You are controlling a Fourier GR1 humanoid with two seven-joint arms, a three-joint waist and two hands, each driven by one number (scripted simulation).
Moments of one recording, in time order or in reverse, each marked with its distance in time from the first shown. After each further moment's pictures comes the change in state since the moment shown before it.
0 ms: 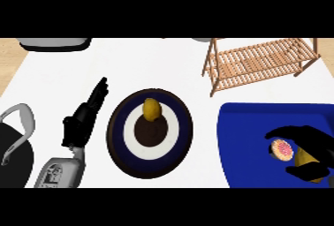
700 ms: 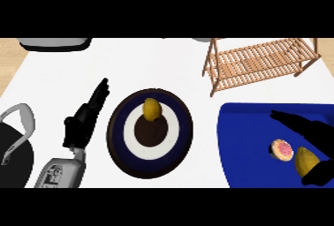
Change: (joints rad) left arm 0.004 0.015 -0.028 -0.002 0.022 0.020 0.008; right arm 0.000 -0.030 -0.030 -0.094 -0.111 0.052 0.087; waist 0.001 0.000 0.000
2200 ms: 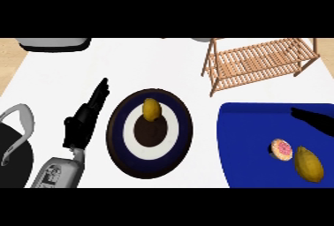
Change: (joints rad) left arm -0.007 0.072 -0.088 0.003 0.084 0.085 0.000; right arm 0.081 -0.185 -0.035 -0.254 -0.420 0.107 0.168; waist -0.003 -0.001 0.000
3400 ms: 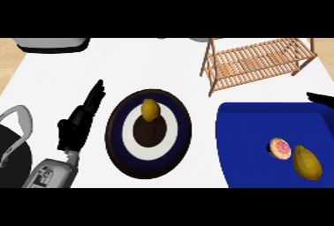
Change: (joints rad) left arm 0.006 0.114 -0.093 0.001 0.123 0.082 -0.024; right arm -0.132 -0.307 0.142 0.188 -0.292 -0.076 -0.071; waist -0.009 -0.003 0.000
